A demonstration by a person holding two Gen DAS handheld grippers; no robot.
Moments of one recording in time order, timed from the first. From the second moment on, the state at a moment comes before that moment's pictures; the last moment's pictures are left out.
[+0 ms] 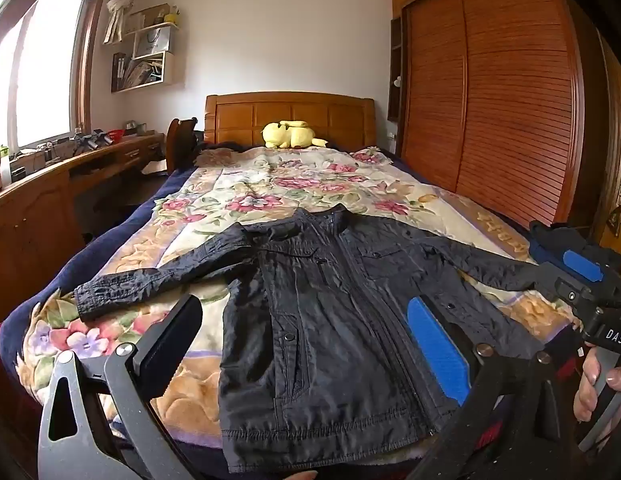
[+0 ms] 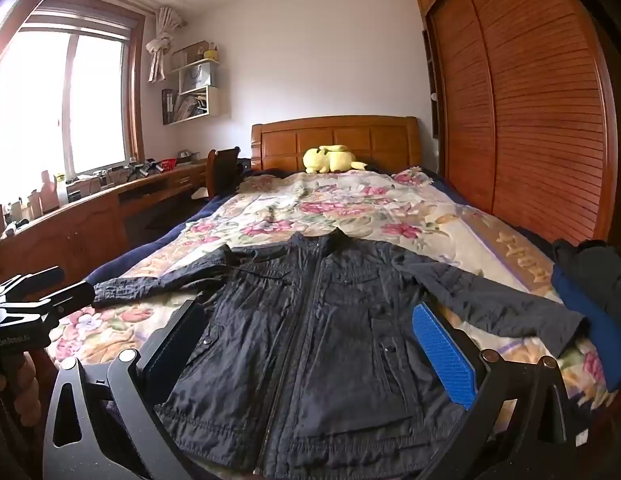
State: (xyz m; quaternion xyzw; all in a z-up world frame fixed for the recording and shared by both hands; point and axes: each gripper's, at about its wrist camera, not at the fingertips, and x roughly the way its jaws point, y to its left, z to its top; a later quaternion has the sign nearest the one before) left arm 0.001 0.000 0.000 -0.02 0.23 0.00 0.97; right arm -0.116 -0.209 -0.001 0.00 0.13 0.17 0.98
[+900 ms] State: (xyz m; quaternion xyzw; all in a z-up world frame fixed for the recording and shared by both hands) left arm -0.007 0.002 0.004 -0.03 0.21 0.01 0.98; right arm -0.116 -0.206 -0.002 -0.01 0.14 0.17 0.98
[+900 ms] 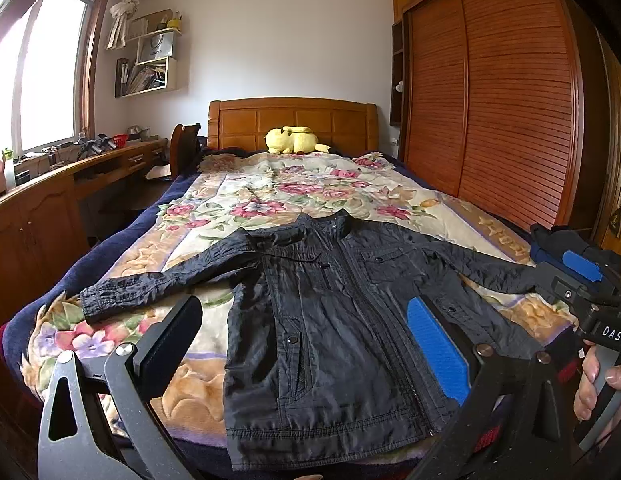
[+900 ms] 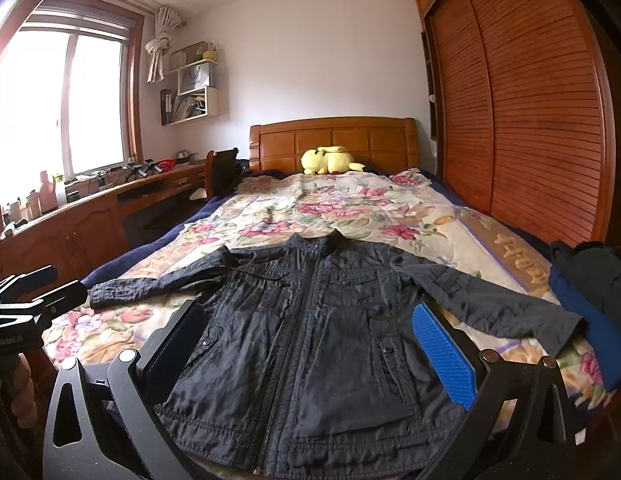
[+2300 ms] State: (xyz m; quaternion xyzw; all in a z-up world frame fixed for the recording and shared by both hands) left arm -0.014 -0.004 0.017 -0.02 0.20 0.01 0.98; right arm -0.117 -0.209 0.000 0.00 0.13 0.17 0.98
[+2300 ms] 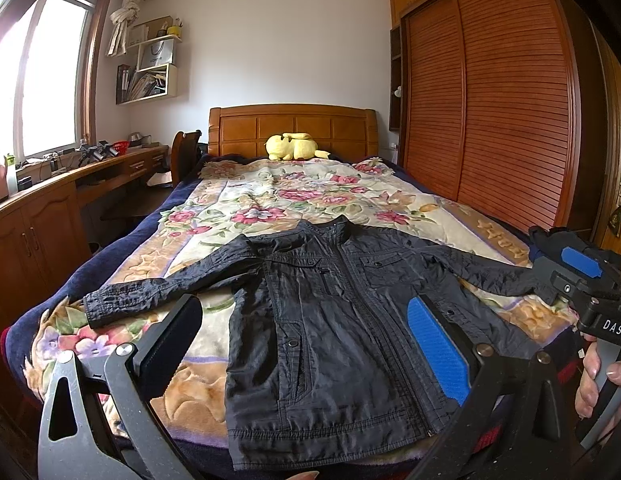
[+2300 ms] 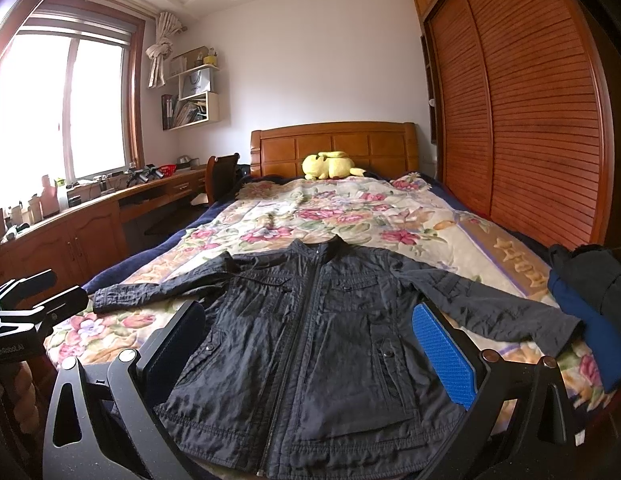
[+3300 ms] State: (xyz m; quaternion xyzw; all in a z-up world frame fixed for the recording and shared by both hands) left arm -0.010 0.001 0.012 -0.02 0.21 0.02 0.98; right arm -0.113 -0.204 -0.005 -0.01 0.13 0.18 0.98
